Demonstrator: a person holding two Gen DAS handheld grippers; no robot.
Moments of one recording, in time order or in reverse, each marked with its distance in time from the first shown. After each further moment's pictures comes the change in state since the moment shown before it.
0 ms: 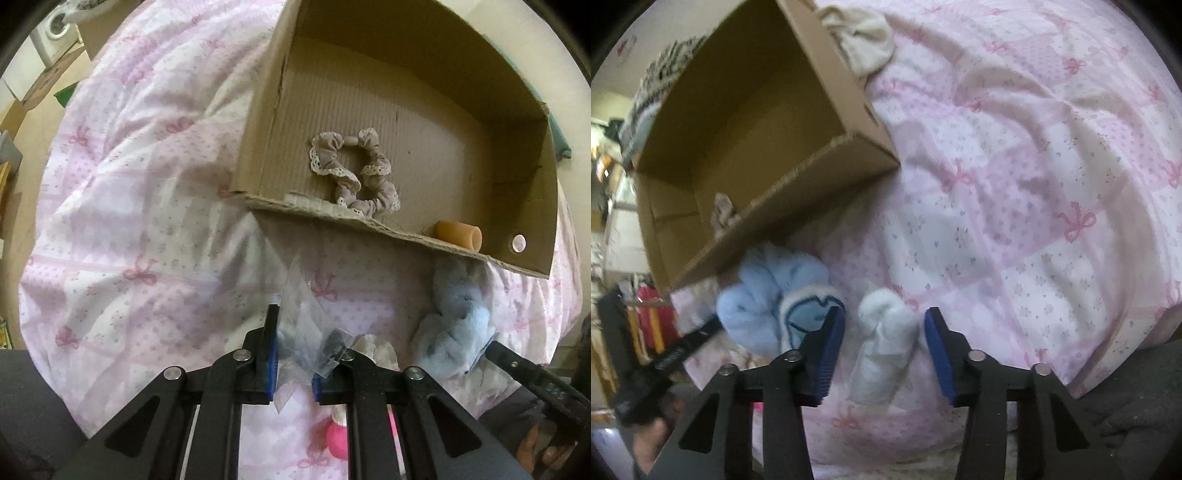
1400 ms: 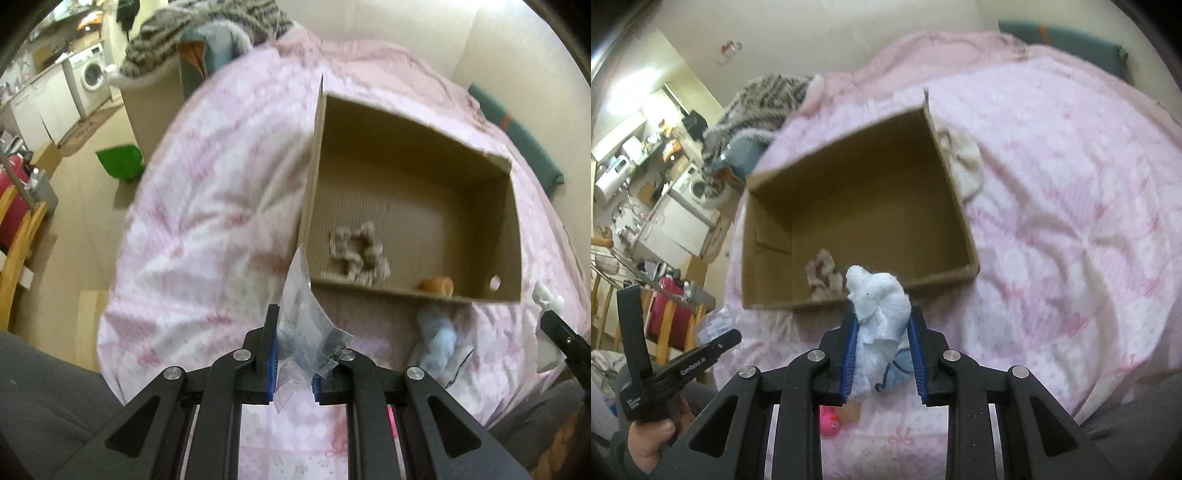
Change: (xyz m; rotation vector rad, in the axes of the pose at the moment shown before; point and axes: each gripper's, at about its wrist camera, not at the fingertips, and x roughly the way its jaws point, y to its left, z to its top) left arm -0.106 0.000 -0.027 0.020 -0.337 0.093; right arm -0.098 0.047 -0.028 -0.229 -0.432 0.162
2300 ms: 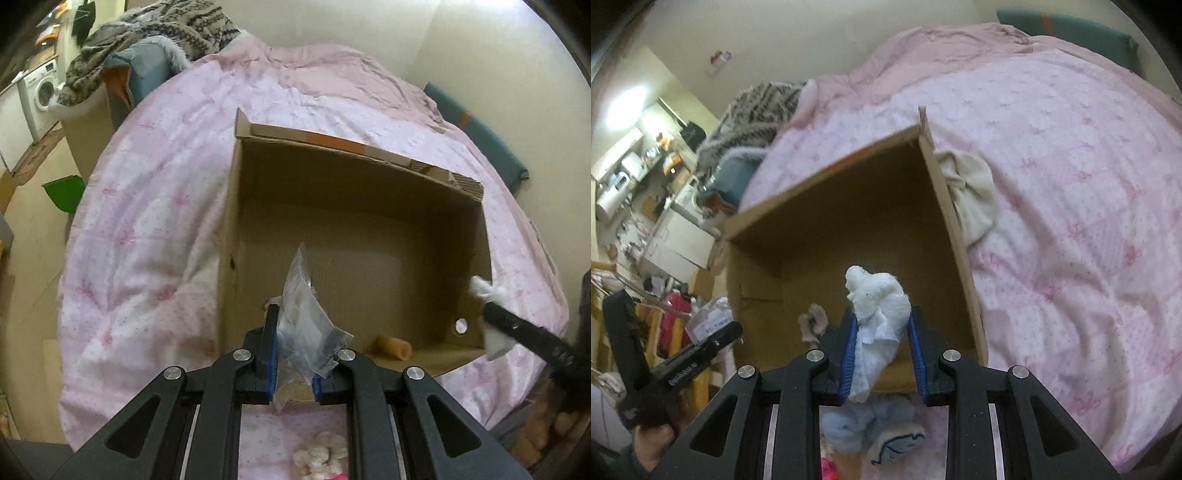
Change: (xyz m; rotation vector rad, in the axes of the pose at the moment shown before) left arm 0.049 -0.037 0.070 0.099 -0.009 -0.172; right arm 0.061 -0.018 0.065 0.023 0.060 0.019
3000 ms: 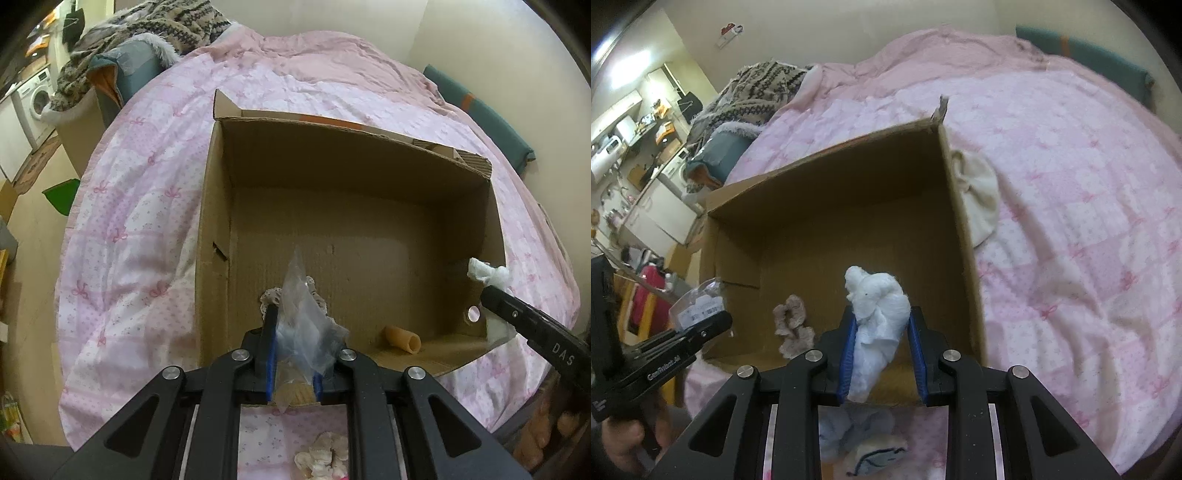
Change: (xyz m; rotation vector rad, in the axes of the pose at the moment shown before) left arm 0.019 -0.011 -0.007 0.036 0.040 0.030; right arm 0.014 0.012 0.001 -0.101 -0.009 -0.090
